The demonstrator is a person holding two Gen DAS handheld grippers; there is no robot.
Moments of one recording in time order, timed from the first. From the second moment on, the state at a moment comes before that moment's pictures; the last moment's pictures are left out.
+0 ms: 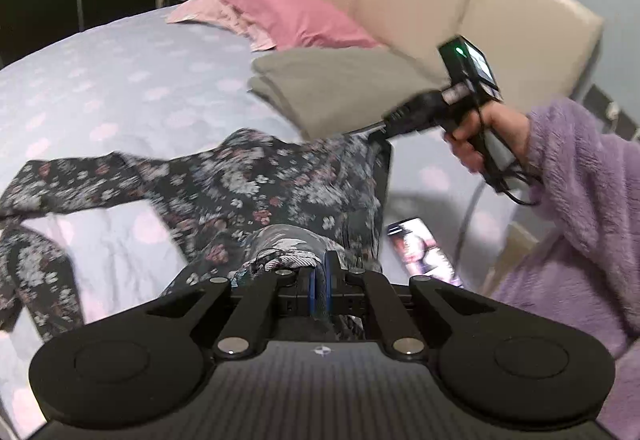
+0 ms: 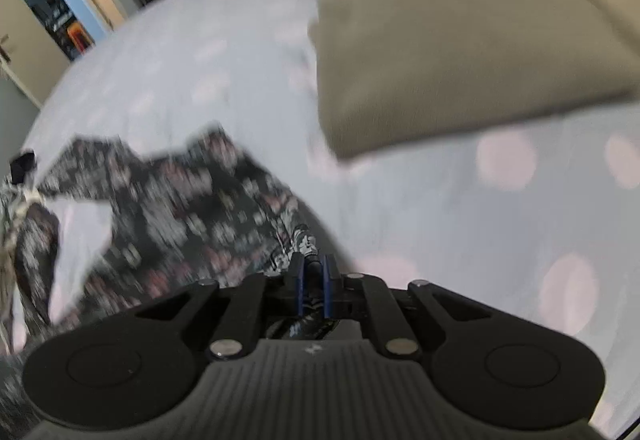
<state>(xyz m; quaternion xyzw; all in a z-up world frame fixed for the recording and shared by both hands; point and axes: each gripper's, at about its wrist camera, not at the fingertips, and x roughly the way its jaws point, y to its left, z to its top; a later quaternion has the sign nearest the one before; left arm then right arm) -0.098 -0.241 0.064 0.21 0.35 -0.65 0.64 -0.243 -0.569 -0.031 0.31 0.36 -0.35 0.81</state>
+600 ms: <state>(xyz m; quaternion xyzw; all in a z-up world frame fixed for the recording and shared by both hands) -0.187 -0.353 0.034 0.16 0.38 -0.74 0.53 -0.200 -0.642 0.112 0.11 0.34 -0.45 0.82</state>
